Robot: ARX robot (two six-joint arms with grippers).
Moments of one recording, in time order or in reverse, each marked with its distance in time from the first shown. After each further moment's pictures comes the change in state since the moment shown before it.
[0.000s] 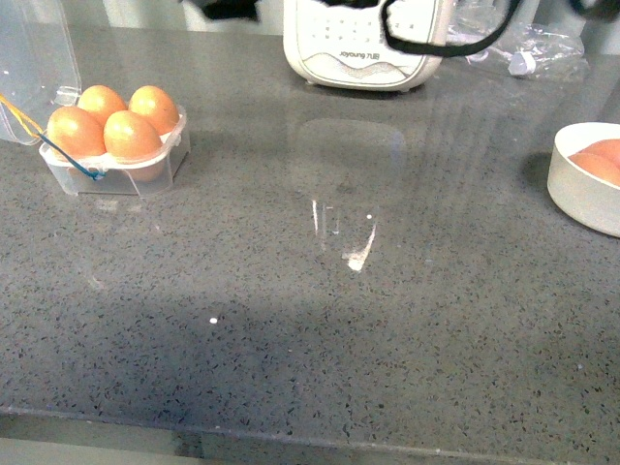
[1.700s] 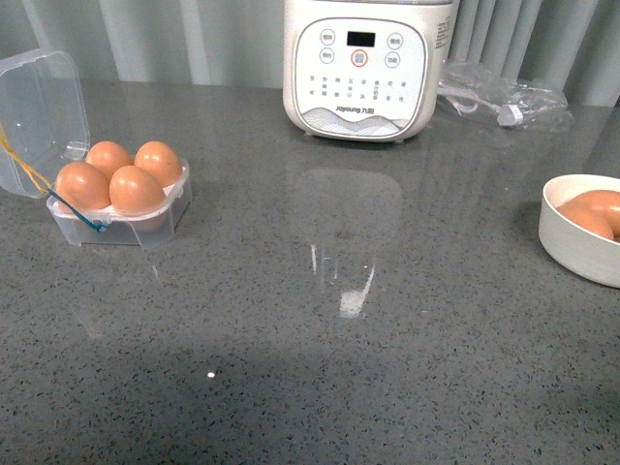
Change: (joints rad) left arm 0.000 0.000 0.000 0.000 0.000 0.000; right arm -0.574 -1.438 -1.150 -0.057 0.391 0.009
